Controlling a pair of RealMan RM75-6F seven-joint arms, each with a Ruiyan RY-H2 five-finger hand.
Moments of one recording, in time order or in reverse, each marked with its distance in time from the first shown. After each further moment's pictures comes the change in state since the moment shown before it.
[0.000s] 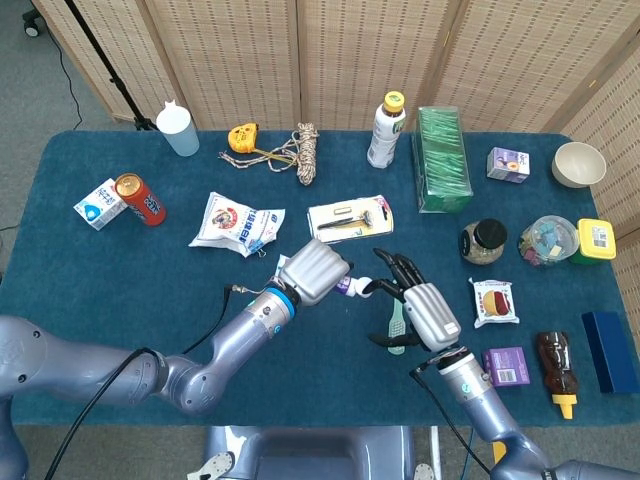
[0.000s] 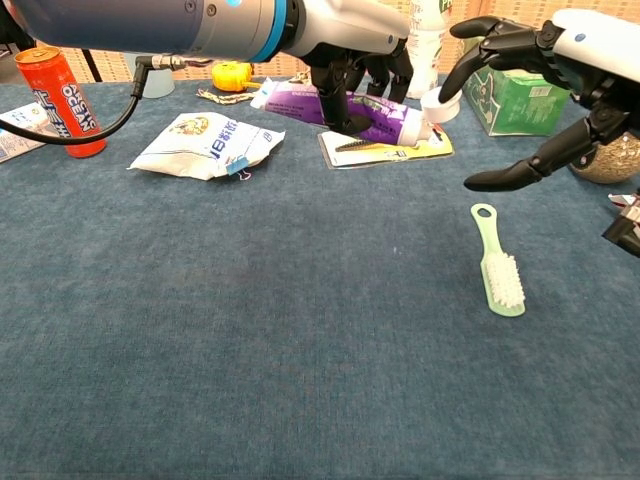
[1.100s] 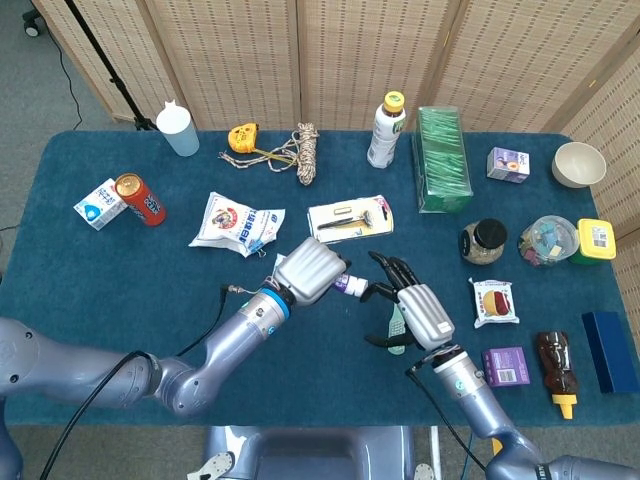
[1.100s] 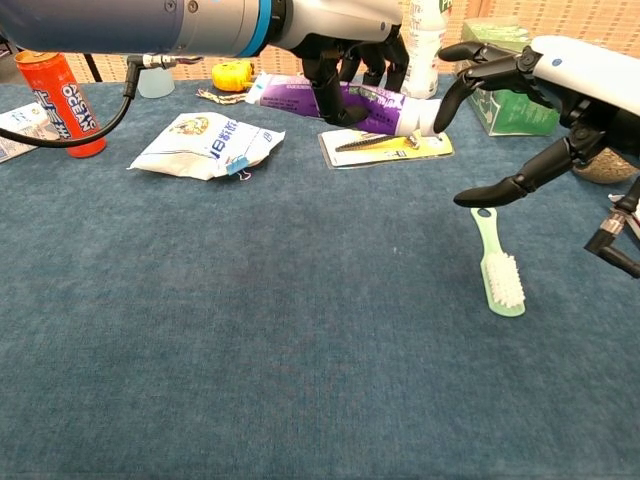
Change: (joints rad) left arm 0.044 0.003 0.003 -0.019 0.071 0.047 -0.038; right arm 0.023 -0.022 -0.010 0.028 0.034 -0.022 0.000
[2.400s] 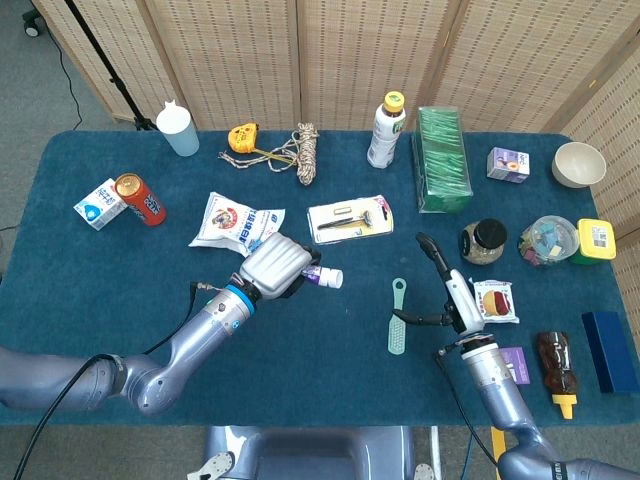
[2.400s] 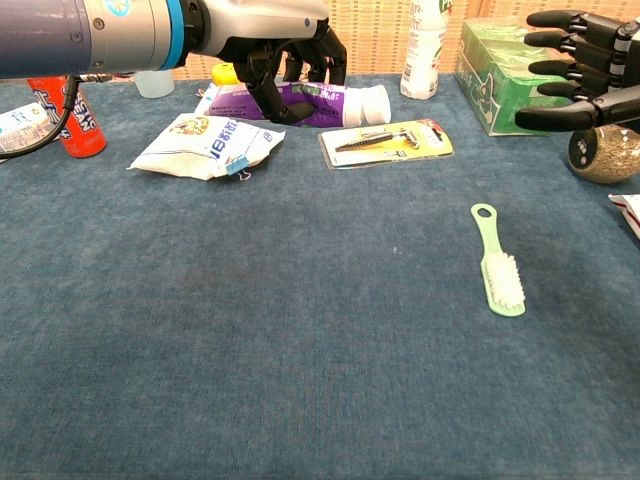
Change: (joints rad) left arm 0.195 0.045 0.005 0.011 0.219 -0.009 -0.170; right arm -0.061 0.043 0.069 0.022 0.138 -0.022 0.573
